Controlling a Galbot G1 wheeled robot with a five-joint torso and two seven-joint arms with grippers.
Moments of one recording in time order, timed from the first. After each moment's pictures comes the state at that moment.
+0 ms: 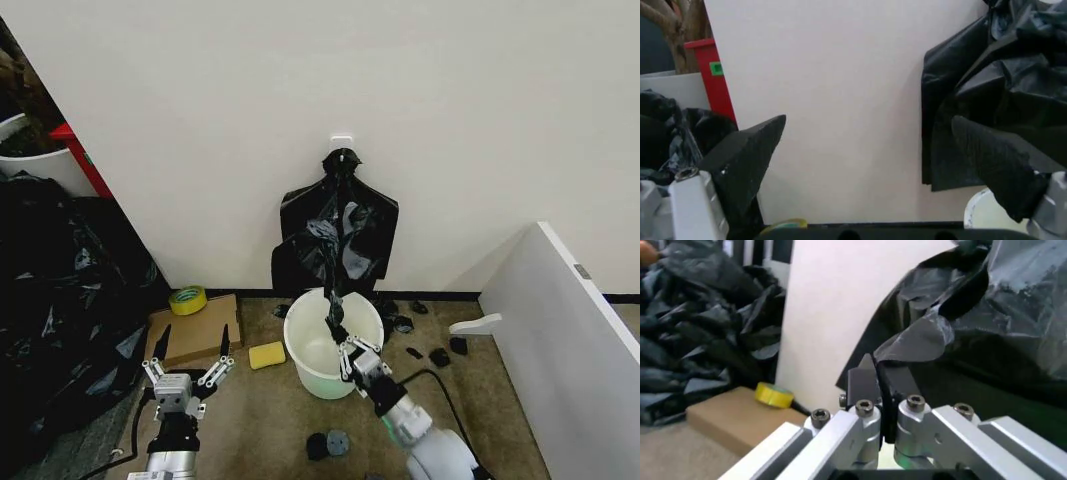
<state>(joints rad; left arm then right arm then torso) 1.86 -1.33 -0.47 -2.21 0.01 -0.39 -0.25 -1.47 1.19 0.14 1.91 -0.11 0.42 -0.12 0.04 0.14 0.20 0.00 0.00</state>
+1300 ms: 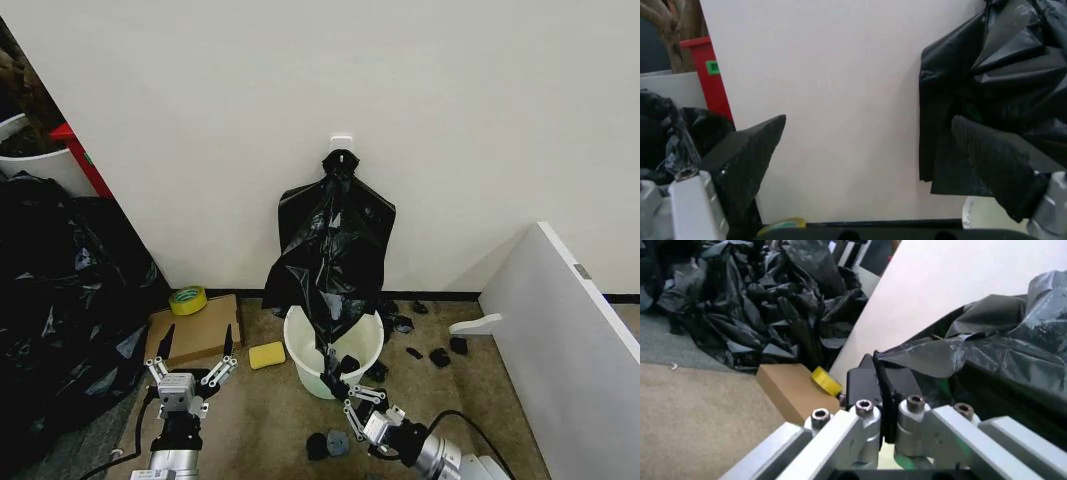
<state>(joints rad) 1.85 -1.33 -0.47 -2.20 0.01 -0.39 -0.25 -1.56 1.15 0.28 1.92 -0.26 0.65 -0.39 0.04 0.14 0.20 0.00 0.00</state>
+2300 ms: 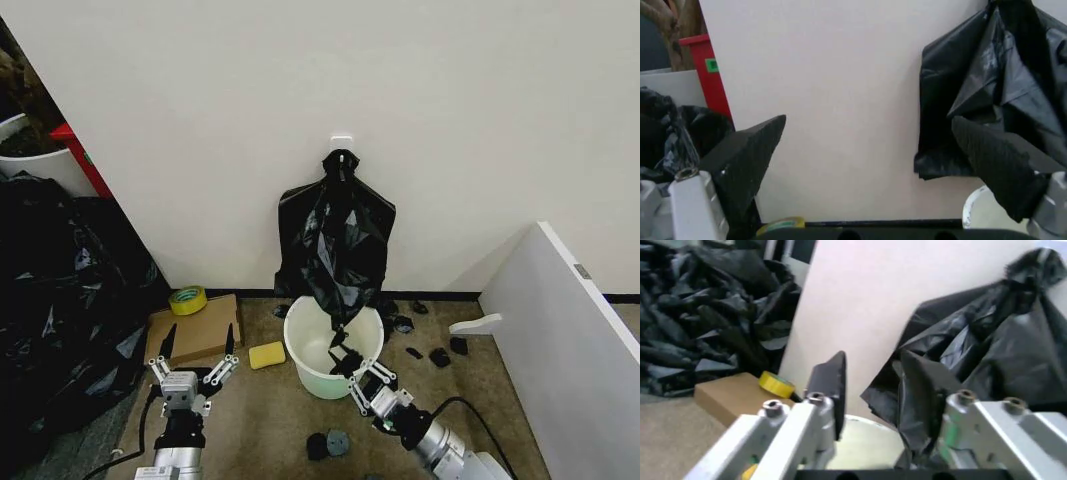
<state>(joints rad) 1.83 -1.34 -0.46 -2.19 0.02 -0.37 -0.25 -1.57 1.11 0.22 2.01 -0.16 0.45 -0.11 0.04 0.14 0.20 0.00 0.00</state>
